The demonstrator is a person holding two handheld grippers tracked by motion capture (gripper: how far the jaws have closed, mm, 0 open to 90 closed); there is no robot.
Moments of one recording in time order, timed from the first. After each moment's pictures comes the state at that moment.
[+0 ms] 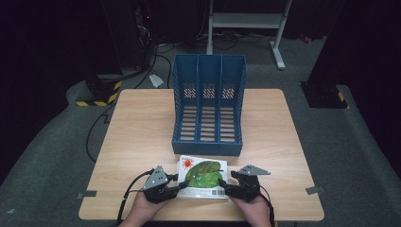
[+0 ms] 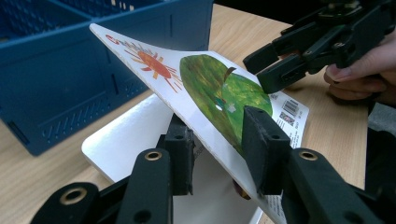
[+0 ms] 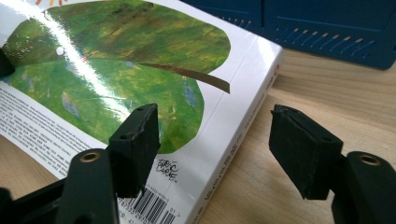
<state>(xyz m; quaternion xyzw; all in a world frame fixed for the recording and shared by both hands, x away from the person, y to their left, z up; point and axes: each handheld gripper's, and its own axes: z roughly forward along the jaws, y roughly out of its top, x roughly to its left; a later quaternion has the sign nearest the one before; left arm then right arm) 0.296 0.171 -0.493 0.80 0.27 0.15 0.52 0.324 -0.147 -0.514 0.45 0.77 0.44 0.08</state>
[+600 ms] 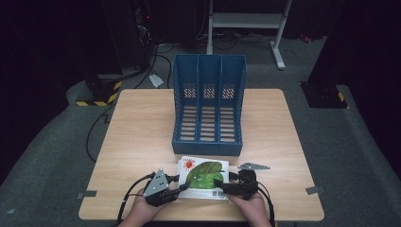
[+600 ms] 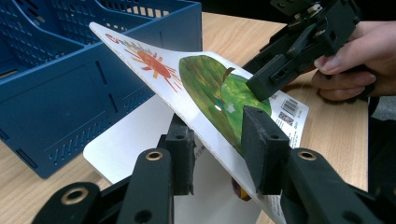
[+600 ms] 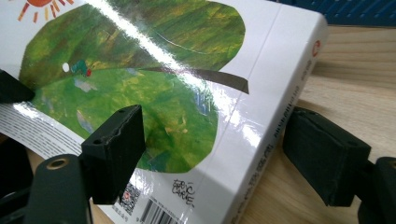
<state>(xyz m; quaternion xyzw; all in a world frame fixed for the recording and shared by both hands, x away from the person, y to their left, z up) 0.288 0.168 -0.490 0.80 0.23 0.18 0.52 0.340 -0.146 -0.524 0.47 0.75 0.47 -0.03</state>
